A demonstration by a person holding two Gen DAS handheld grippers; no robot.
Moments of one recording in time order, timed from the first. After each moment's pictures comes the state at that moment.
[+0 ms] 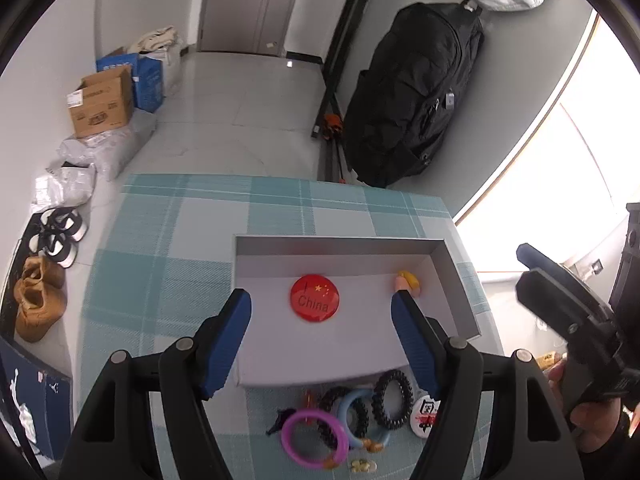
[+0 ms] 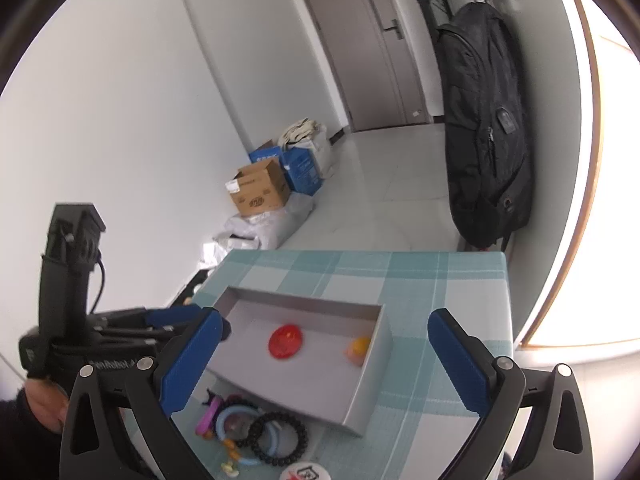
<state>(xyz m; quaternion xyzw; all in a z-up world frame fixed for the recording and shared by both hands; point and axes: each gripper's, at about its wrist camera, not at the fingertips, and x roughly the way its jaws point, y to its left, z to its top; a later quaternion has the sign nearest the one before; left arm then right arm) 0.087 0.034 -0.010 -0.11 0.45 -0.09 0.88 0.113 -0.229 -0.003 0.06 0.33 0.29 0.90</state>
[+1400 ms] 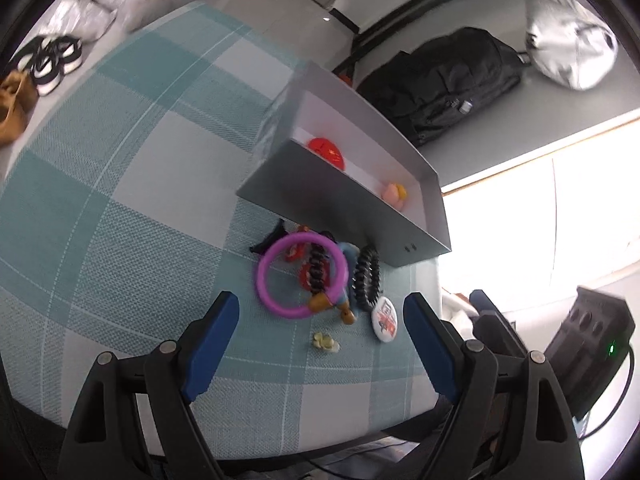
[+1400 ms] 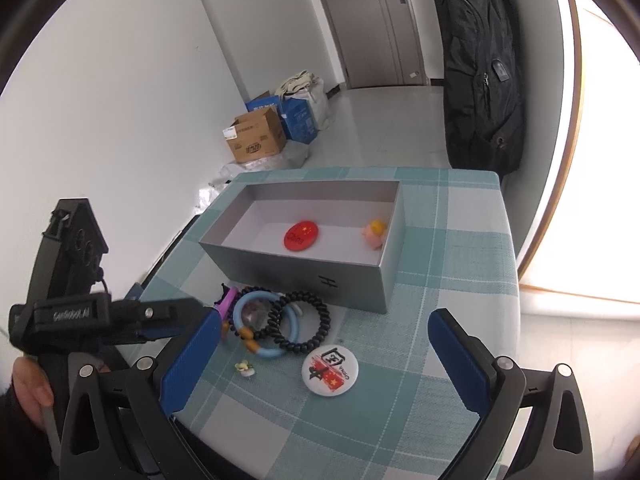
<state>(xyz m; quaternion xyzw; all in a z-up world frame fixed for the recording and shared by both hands) 0.035 0.067 -0.073 -0.35 0.51 -0.12 0.78 0.042 -0.227 -0.033 0.02 0.40 0.28 0.87</state>
